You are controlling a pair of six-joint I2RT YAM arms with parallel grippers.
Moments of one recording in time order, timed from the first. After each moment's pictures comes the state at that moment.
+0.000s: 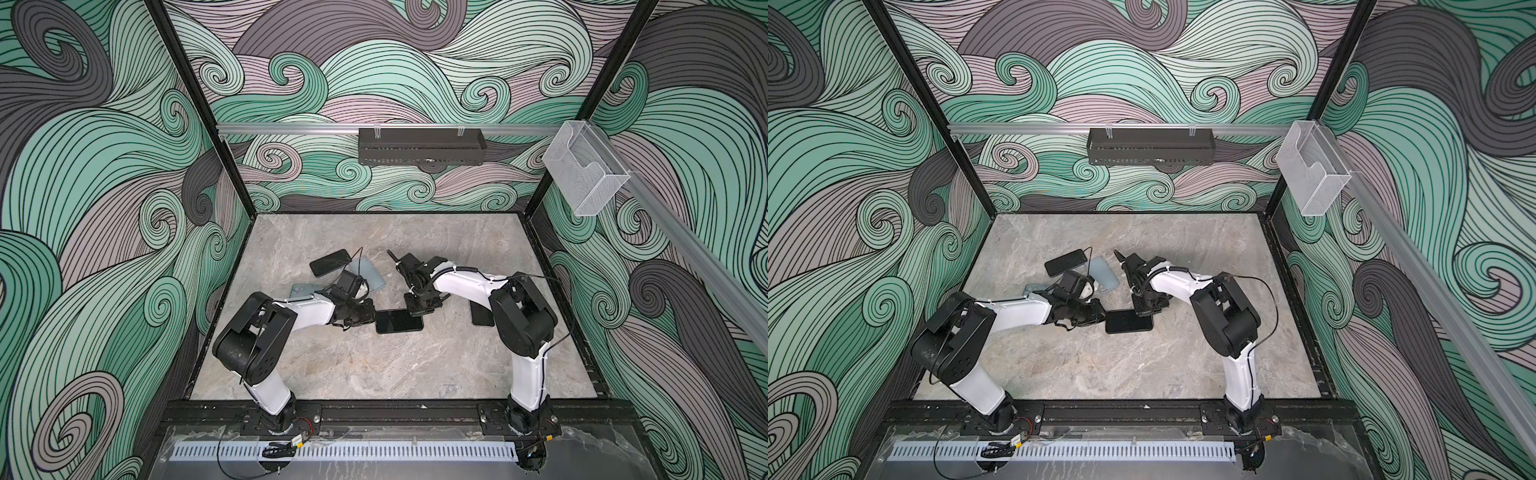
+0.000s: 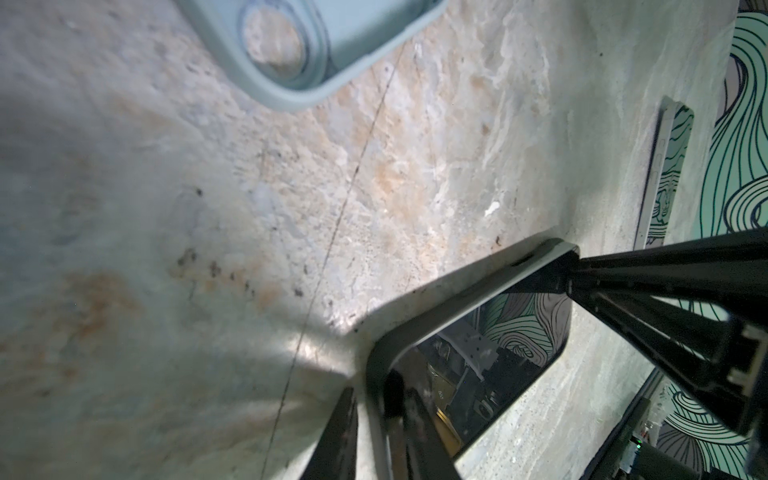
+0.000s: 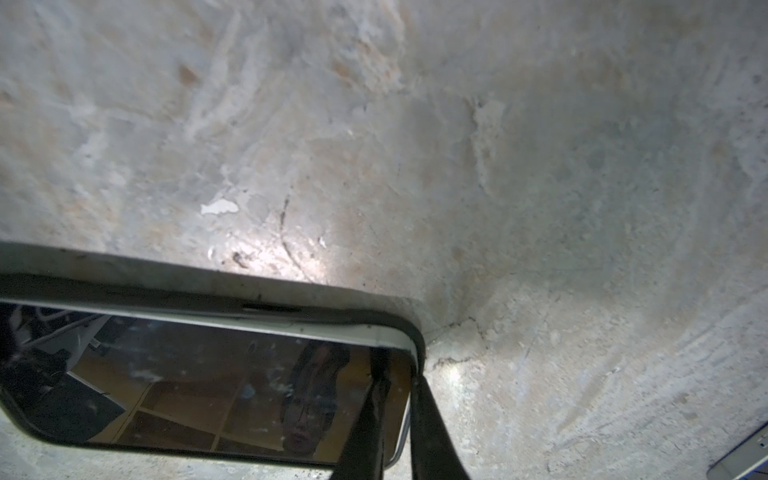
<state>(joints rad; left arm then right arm) -0.52 1.66 0.76 -0.12 0.38 -0.63 0.70 2.02 1.37 -0.90 0.02 0.40</state>
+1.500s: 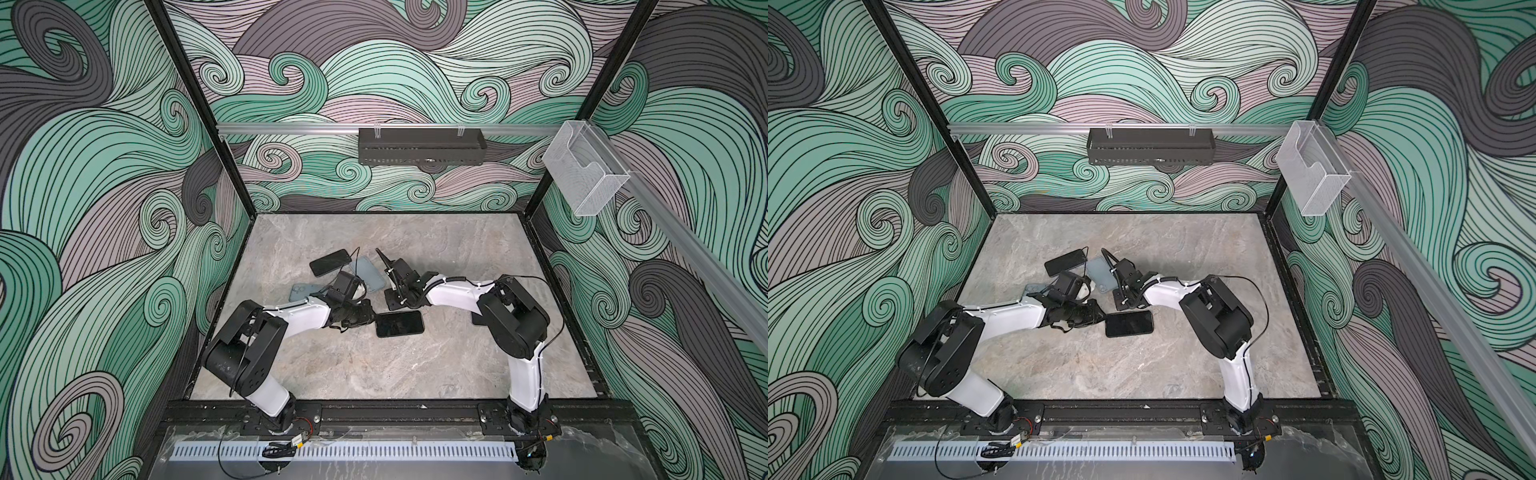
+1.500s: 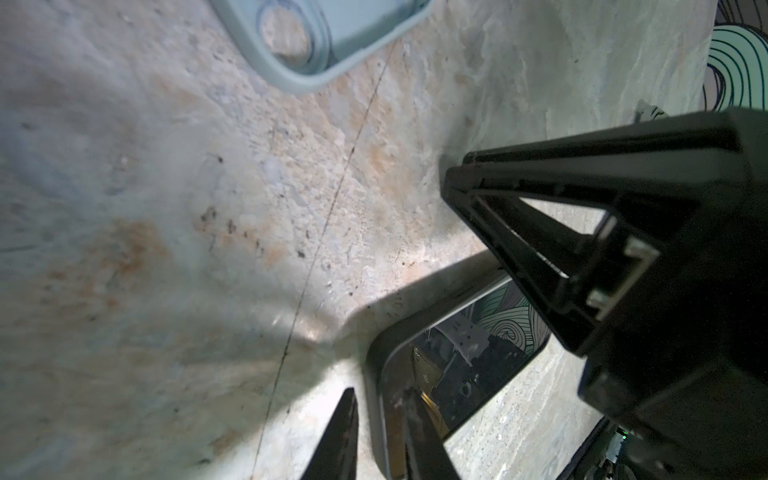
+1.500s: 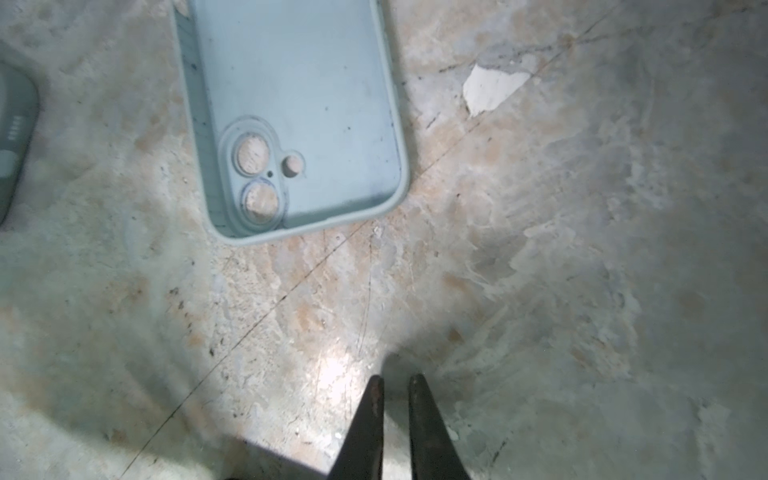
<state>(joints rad) -0.52 1.59 0.72 -0.15 0.37 -0.64 0.75 2.02 1.23 -0.33 0.00 0.40</state>
